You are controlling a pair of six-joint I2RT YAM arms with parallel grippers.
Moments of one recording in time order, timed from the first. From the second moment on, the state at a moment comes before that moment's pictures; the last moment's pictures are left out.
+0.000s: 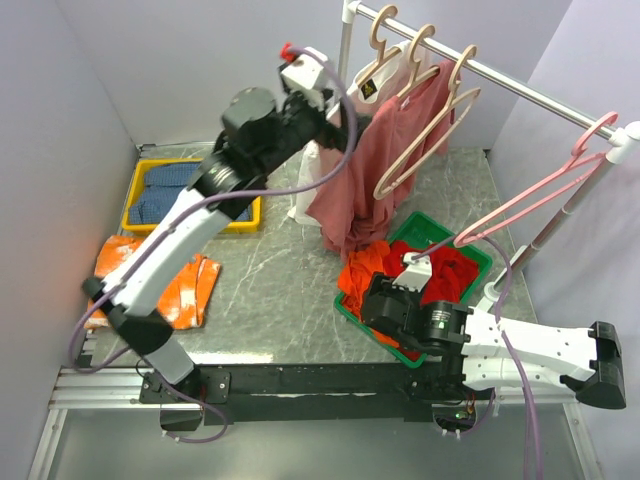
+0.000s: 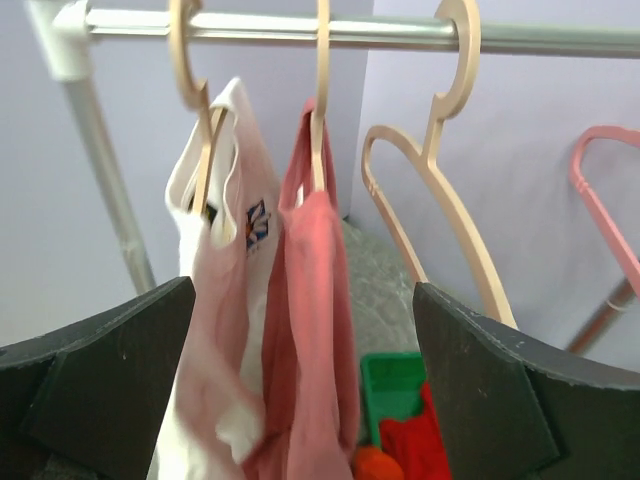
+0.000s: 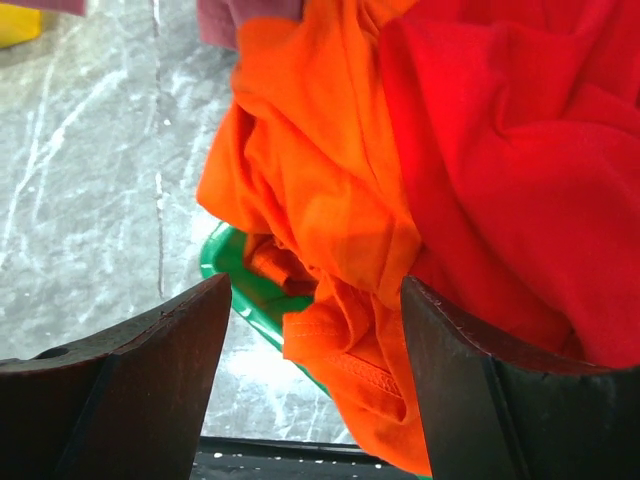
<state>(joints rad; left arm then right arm) -0.79 1.65 2.05 -0.24 0.00 -0.03 1.25 0.90 0.70 -0.80 0.86 1.21</state>
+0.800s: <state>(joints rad) -0.77 0.82 0.79 -0.31 -0.35 -0.55 1.25 0.87 0.75 -0.60 0.93 0.92</state>
